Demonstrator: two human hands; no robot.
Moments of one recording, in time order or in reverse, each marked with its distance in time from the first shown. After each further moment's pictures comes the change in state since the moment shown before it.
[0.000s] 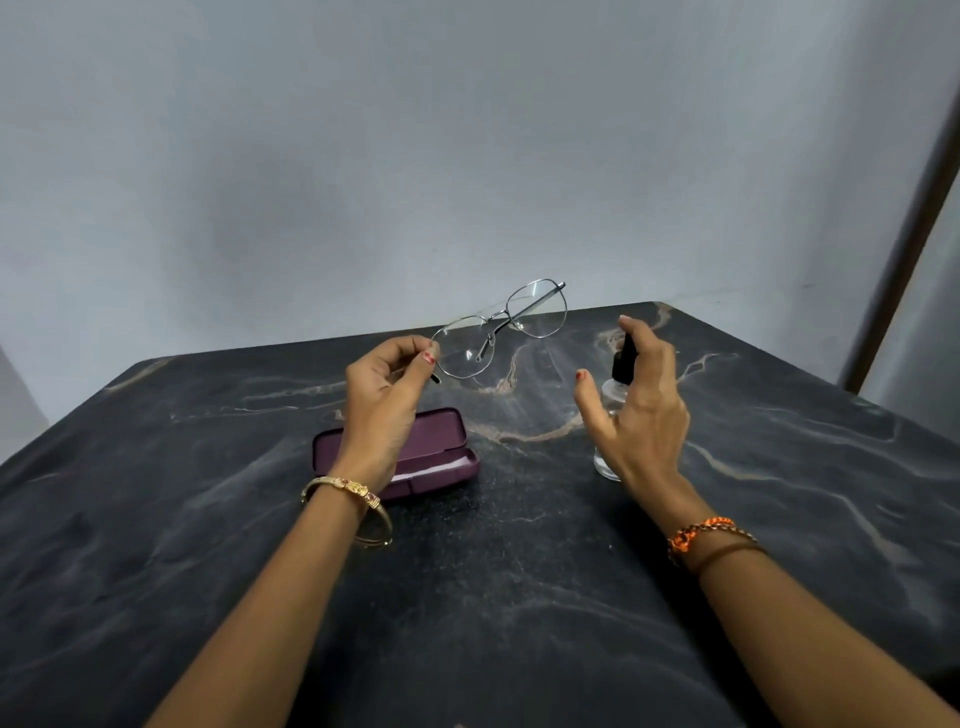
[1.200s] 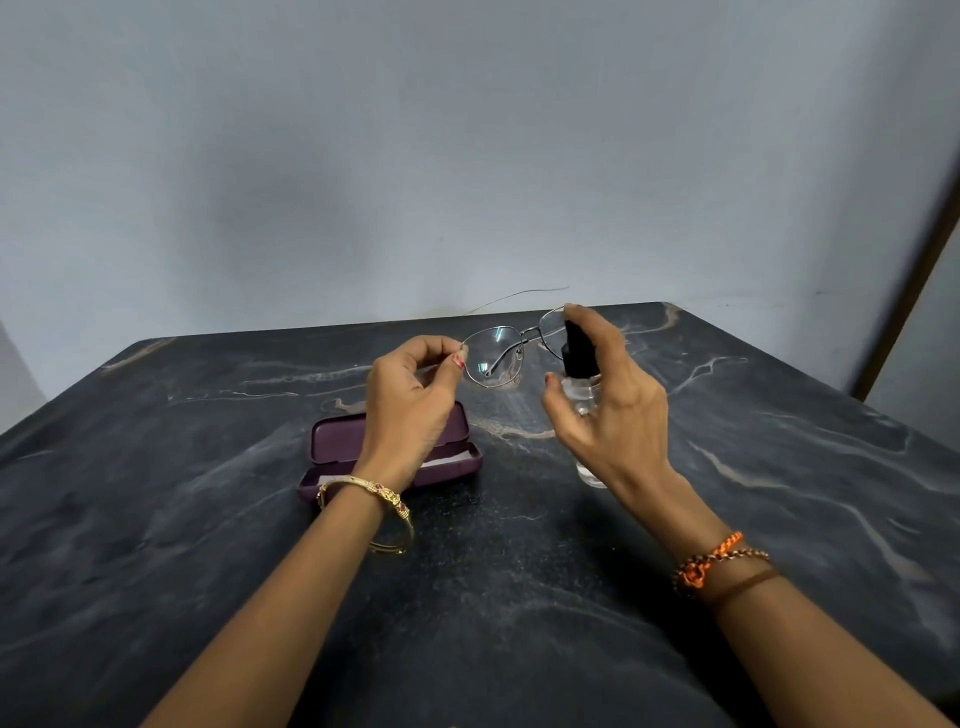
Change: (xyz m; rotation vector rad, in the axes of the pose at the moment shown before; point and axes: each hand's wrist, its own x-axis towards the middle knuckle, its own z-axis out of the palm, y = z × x) left_hand -0.010 -0.001 0.013 0.193 -0.009 0.046; right_hand 0.003 -0.037 -0.007 0.072 -0.112 -0.233
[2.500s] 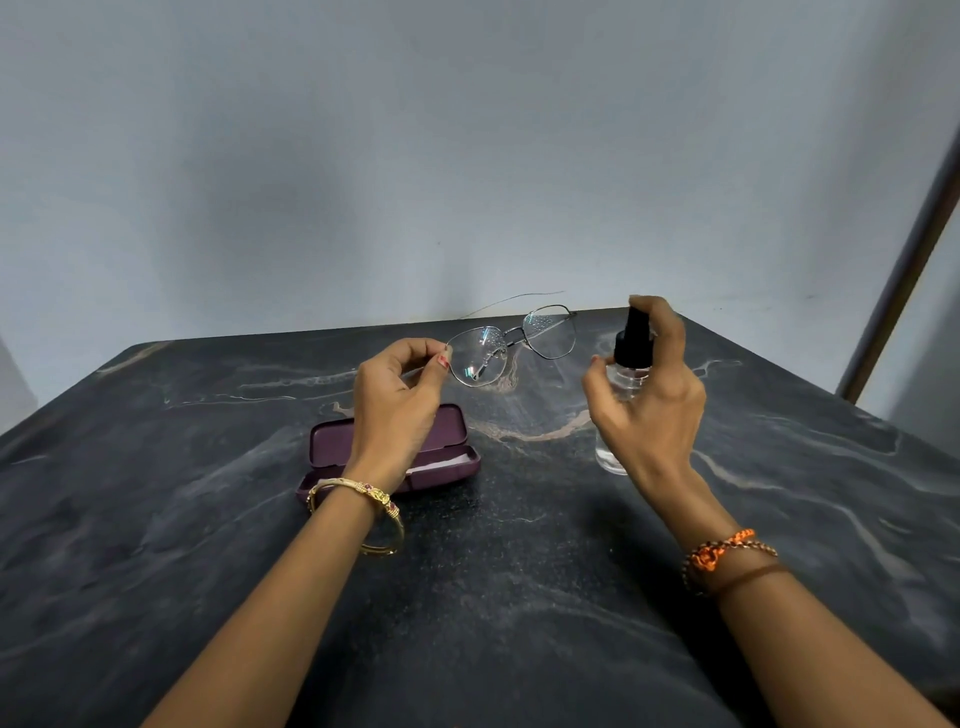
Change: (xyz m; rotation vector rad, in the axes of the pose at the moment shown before) left_hand 0.003 -0.003 -0.006 -0.023 0.040 0.001; right_hand 0.004 0.016 -0.007 -0.021 0.173 0.203
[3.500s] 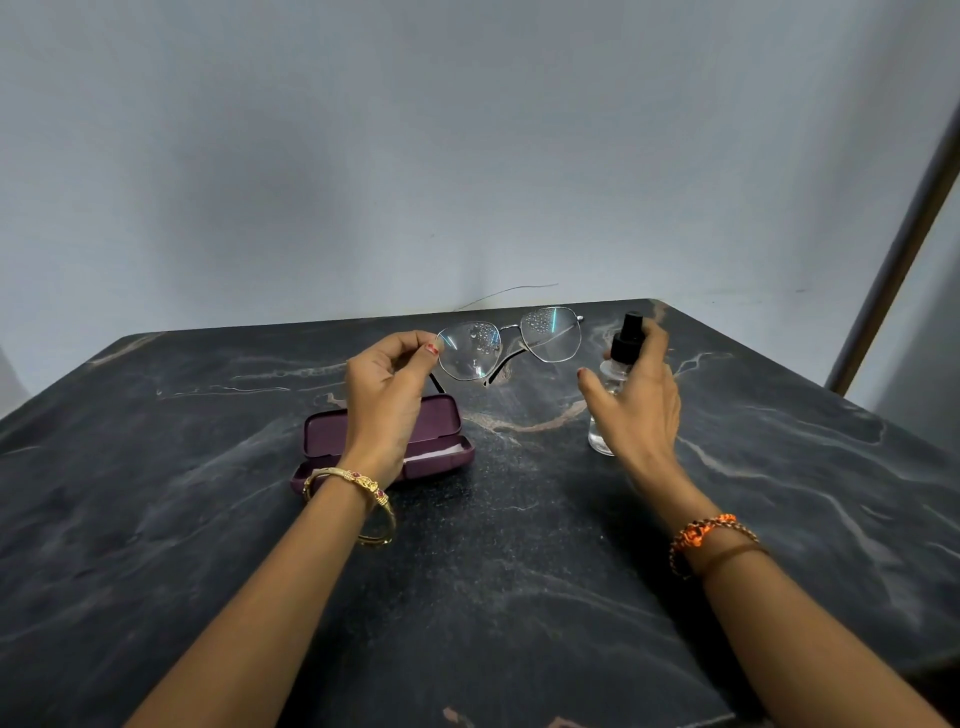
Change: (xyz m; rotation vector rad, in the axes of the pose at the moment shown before) left_hand -0.002 0.001 0.001 -0.167 0.054 -0.166; right_hand -0.009 0.034 0.012 -0.094 -0.170 0.266
